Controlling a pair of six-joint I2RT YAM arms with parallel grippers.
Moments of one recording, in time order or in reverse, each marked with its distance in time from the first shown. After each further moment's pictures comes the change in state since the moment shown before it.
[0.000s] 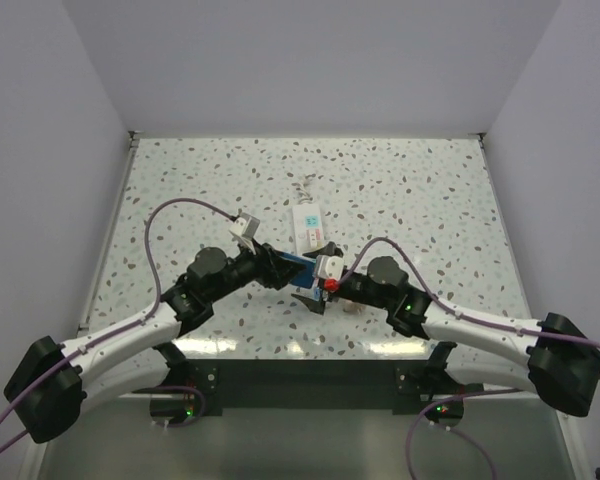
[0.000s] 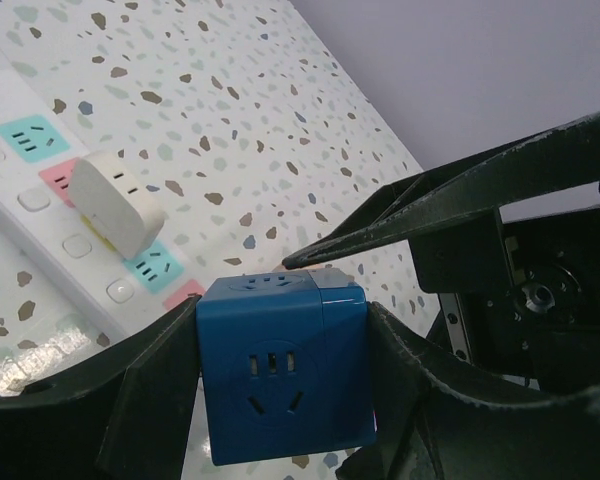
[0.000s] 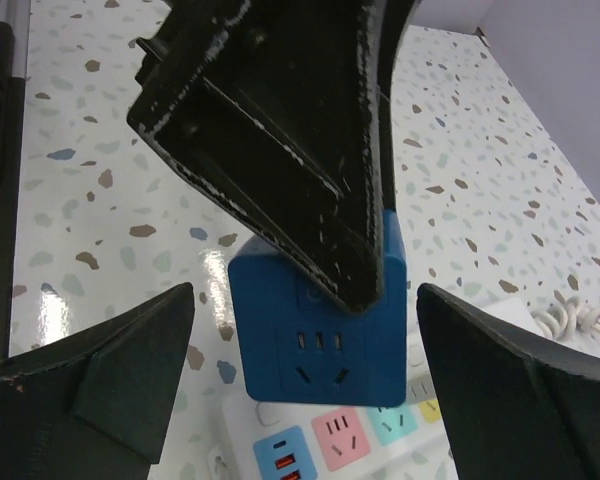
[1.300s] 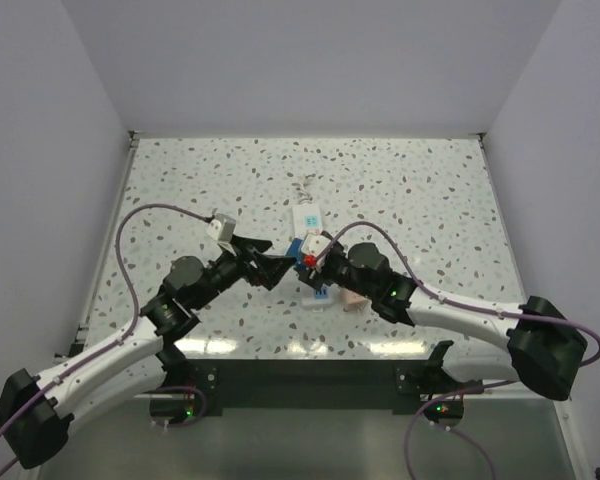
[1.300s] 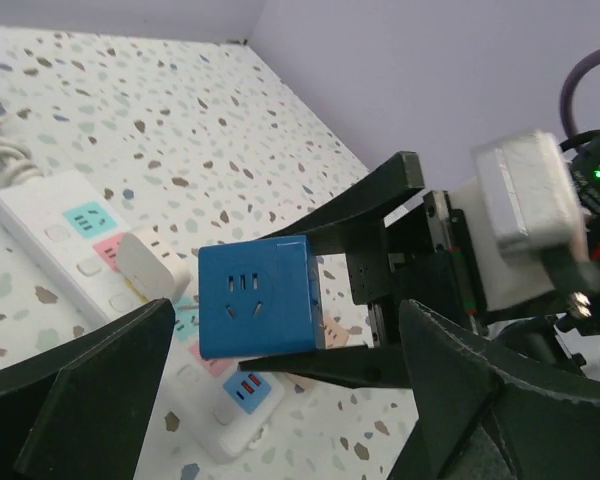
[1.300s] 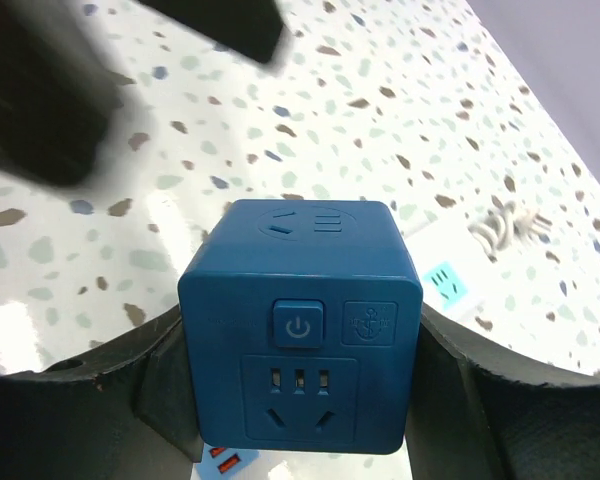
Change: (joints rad) left arm 0.015 -0.159 -0.022 -0.014 -0.055 0.034; right arm 0.010 0.150 0.139 -0.116 0.240 -0.022
